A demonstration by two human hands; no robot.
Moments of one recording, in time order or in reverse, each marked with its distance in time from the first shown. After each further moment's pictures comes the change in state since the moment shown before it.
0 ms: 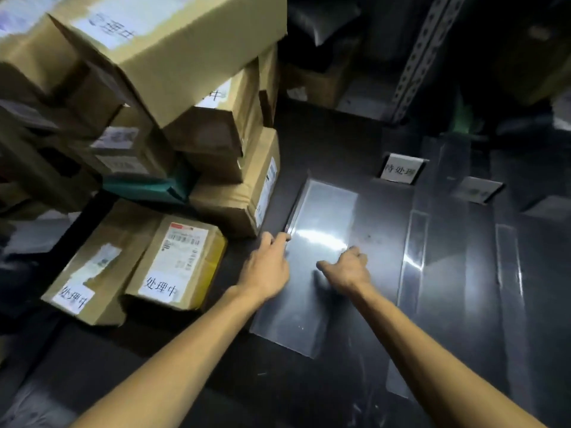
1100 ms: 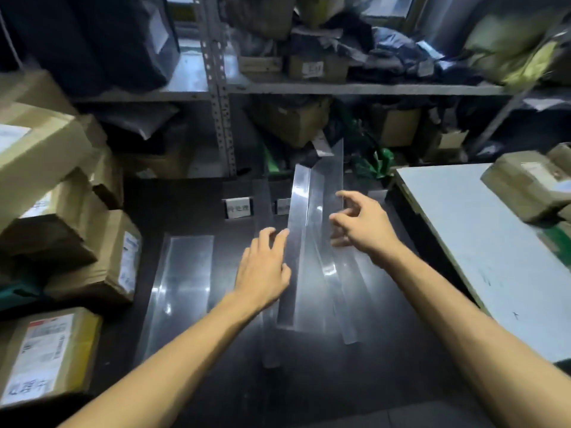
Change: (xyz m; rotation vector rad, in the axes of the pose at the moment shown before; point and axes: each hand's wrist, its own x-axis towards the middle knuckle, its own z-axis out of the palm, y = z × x) left_hand -0.090 0.250 0.011 0.213 0.109 0.624; right_hand -0.163 0.142 -0.276 0.759 0.482 -0.308
